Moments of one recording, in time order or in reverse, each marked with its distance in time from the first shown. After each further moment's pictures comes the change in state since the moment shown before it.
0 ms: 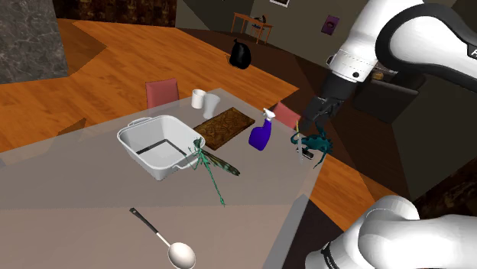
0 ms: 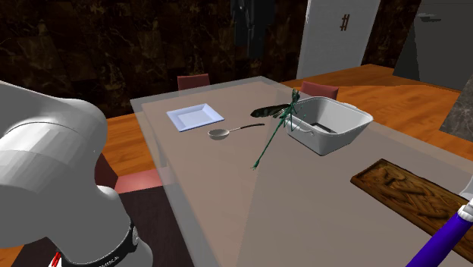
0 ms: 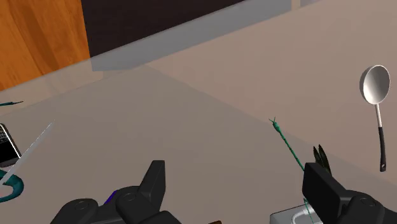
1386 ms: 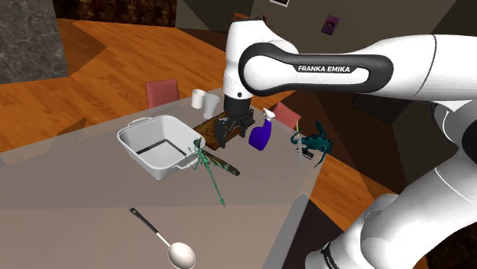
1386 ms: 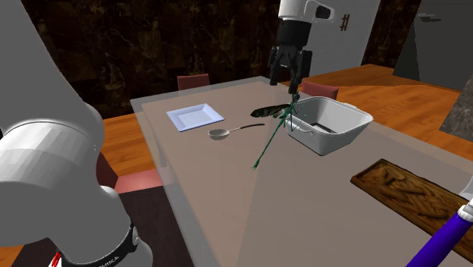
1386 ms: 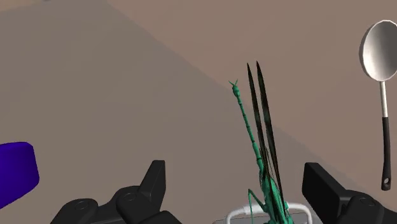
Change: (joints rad) arm 0.077 0.695 0.253 0.306 -0.086 0.226 0.177
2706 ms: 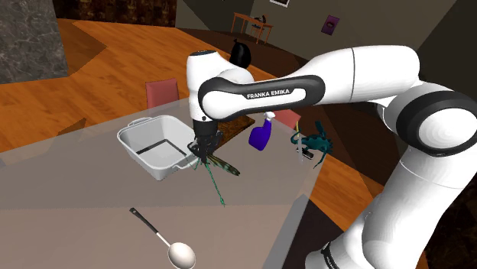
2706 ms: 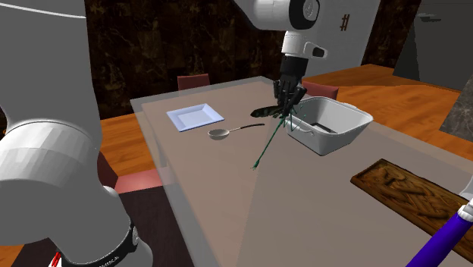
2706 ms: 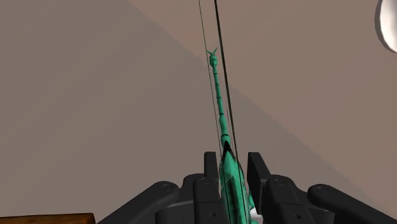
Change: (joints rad) arm 0.058 0.300 0.038 0.130 -0.109 0.091 0.084
